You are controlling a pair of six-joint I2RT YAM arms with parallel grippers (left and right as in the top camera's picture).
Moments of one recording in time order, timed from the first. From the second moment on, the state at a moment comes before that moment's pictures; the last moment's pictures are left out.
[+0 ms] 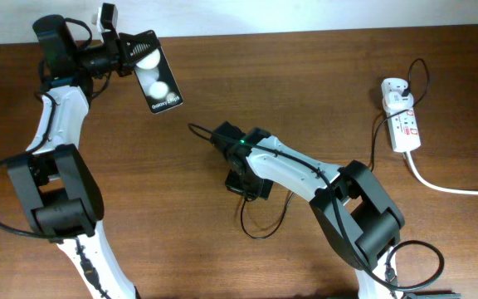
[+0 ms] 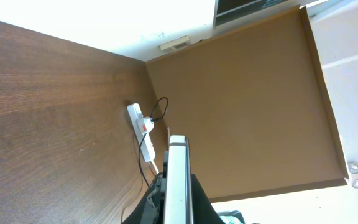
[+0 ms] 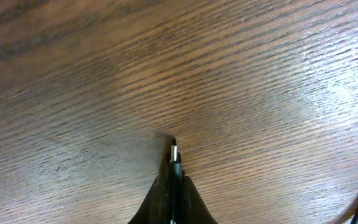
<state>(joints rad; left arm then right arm) 0.19 2.20 1.77 0.12 1.45 -0.87 0.70 2.08 1.44 -0.94 -0.05 1.10</state>
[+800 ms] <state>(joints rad) 0.12 2.20 1.77 0.01 1.41 -0.94 0.33 2.03 1.45 -0.25 -1.35 0.40</state>
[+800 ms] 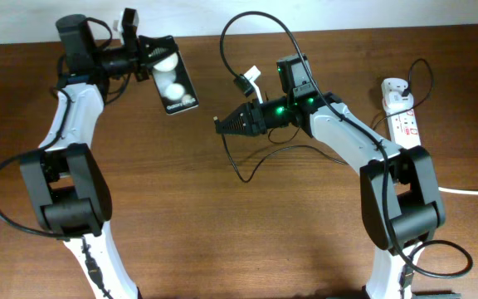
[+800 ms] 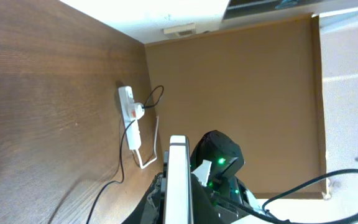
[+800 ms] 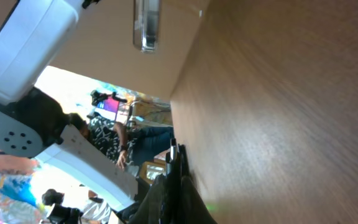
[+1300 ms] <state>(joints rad) 0.09 2.20 1.77 0.50 1.30 -1.47 0.33 2.02 1.45 0.36 -1.39 0.89</state>
